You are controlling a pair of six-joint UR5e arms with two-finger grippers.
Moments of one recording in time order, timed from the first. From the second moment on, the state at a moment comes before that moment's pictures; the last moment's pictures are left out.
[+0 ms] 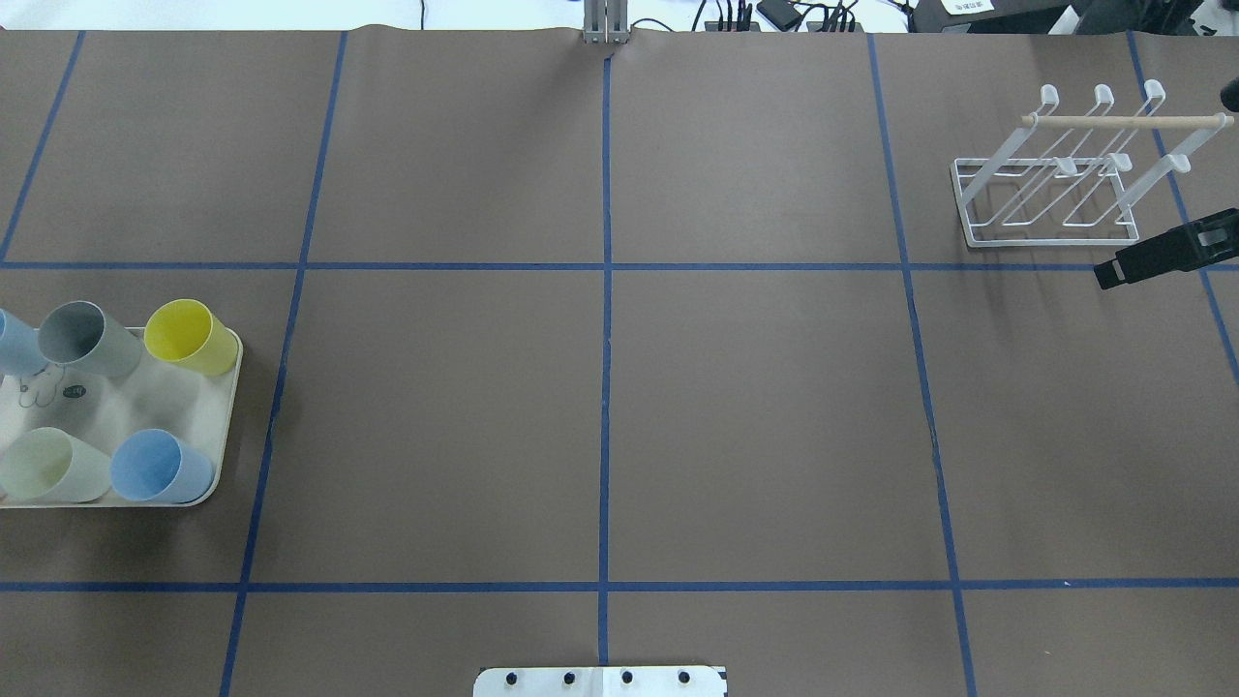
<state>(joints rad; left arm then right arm) -1.18 -1.42 -1.39 -2.81 -2.07 -0.20 1.15 -1.59 2.21 -1.52 2.28 0.46</state>
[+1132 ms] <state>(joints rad) -1.17 -1.42 -1.39 -2.81 -2.08 -0.18 1.15 -1.59 2.21 -1.52 2.27 0.46</state>
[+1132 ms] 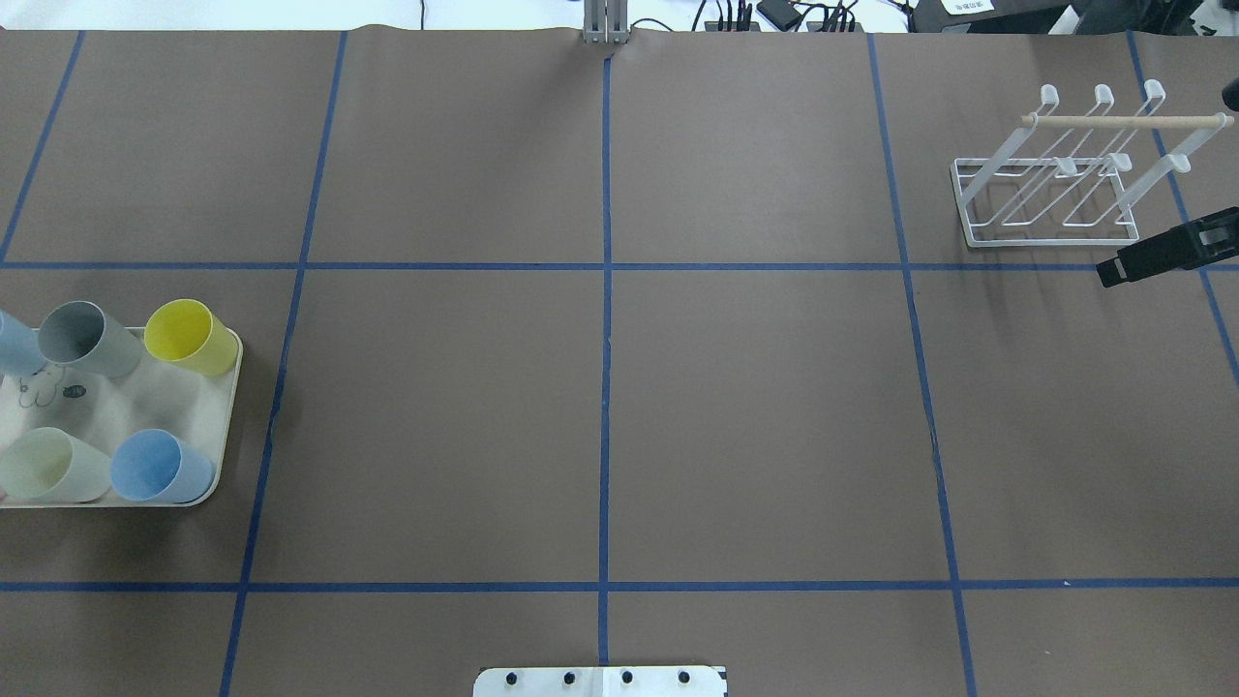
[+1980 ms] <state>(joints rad) -1.15 -1.42 -1.39 -2.81 -2.08 -0.18 1.15 -1.59 2.21 -1.52 2.24 0.46</state>
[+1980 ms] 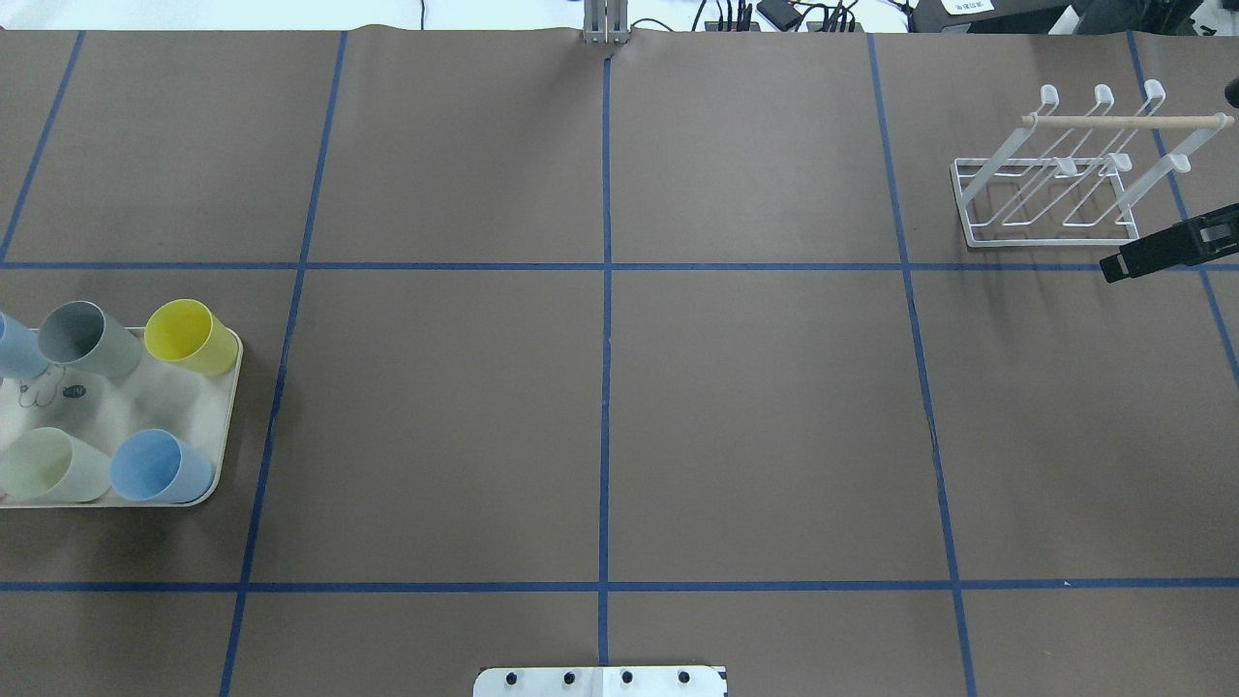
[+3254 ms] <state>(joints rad) -1.28 -1.43 -1.44 -2.79 -2.18 -0.15 1.15 -1.58 2.21 -1.52 2.24 0.46</state>
